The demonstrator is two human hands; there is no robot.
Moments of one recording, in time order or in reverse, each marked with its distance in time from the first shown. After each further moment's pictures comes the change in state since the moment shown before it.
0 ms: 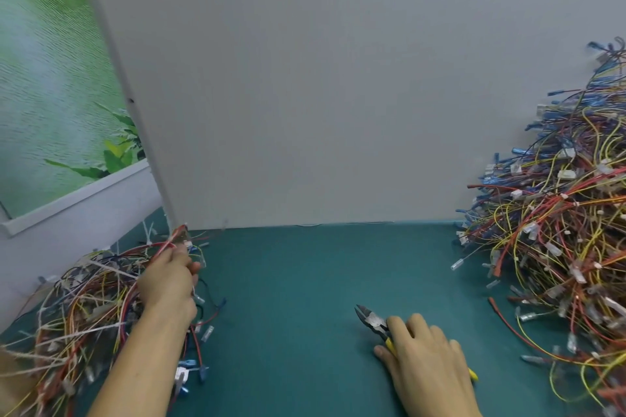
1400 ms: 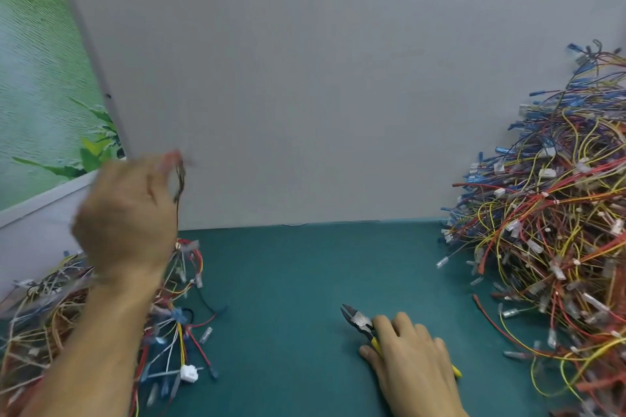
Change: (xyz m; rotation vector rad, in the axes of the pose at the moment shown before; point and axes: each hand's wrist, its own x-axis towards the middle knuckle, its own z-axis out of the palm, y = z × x) left_hand -0.035 0.089 0.011 0.784 0.135 1.228; right_hand -0.001 0.001 -0.002 -0.058 -0.120 0.000
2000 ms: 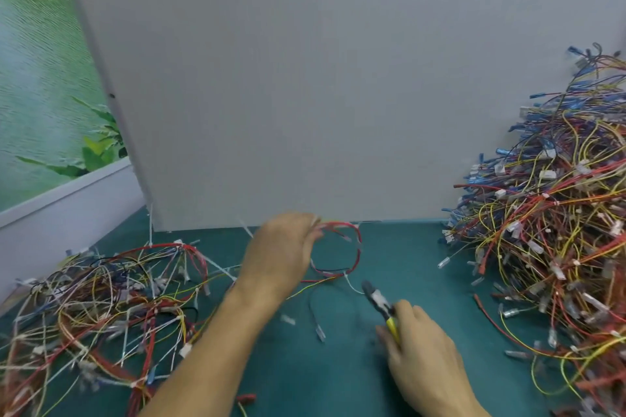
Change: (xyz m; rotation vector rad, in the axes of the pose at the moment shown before) left_hand -0.074 0.080 0.052 -0.327 -0.679 0.287; right_hand 0.005 0.006 -0.019 0.262 0.011 0.105
